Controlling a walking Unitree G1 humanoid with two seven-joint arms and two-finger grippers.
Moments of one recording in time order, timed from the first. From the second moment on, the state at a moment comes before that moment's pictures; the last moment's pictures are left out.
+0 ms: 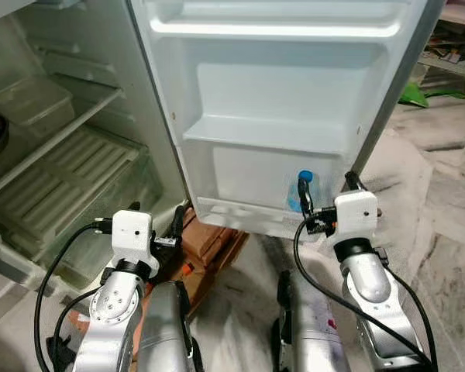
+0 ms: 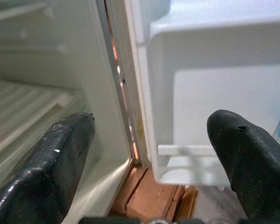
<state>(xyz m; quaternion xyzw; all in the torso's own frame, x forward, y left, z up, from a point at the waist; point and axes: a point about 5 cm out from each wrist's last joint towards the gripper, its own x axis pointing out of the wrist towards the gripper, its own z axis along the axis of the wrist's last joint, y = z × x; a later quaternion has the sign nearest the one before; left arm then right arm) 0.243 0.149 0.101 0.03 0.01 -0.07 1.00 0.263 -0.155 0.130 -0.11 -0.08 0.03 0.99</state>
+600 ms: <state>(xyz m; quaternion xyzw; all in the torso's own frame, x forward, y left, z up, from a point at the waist) 0.246 0.148 0.101 0.04 0.01 -0.06 1.00 0.261 -0.161 0.130 -0.10 -0.06 0.03 0.99</state>
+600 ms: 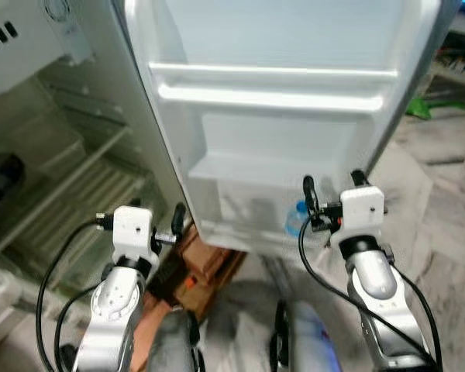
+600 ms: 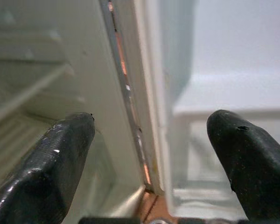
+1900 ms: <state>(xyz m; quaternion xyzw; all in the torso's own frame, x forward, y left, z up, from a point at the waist) 0.258 0.144 0.096 0.06 0.02 -0.04 1.00 0.271 -0.148 0.106 -0.02 0.01 0.05 1.00</state>
